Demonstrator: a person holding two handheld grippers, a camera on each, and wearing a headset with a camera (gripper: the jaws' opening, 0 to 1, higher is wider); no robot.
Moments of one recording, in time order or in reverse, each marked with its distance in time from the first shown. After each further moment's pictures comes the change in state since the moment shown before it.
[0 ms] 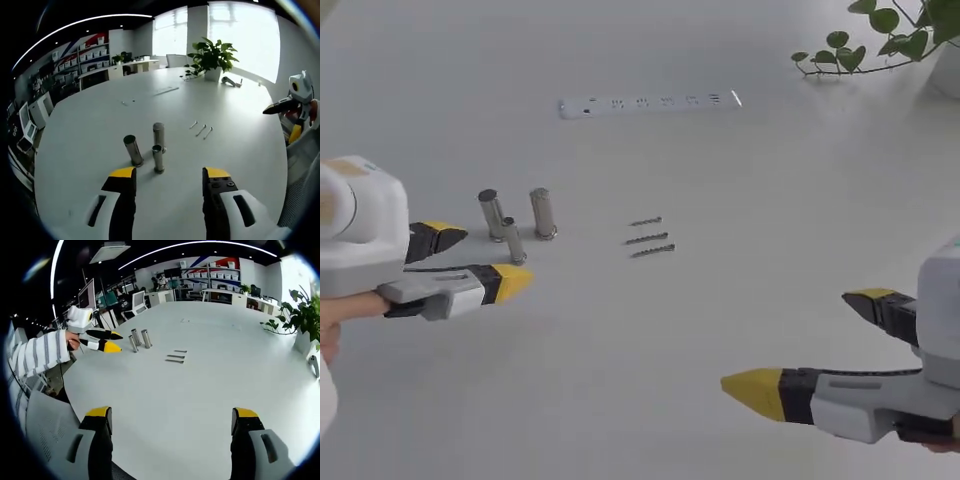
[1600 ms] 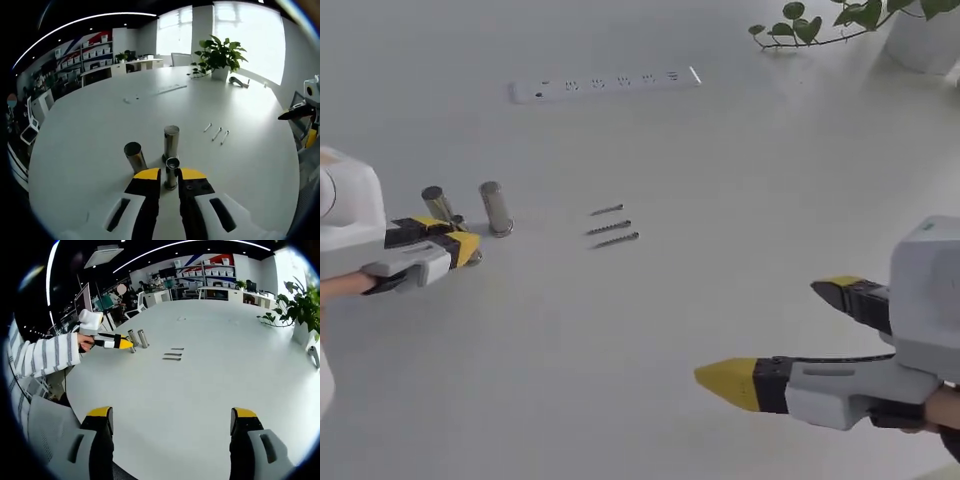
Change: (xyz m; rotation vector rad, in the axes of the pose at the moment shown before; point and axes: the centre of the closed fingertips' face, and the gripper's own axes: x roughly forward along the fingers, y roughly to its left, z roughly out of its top) left arm 0.041 0.020 0.001 -0.013 0.002 0.020; right arm 0.001 -0.002 -0.006 0.054 -0.001 0.002
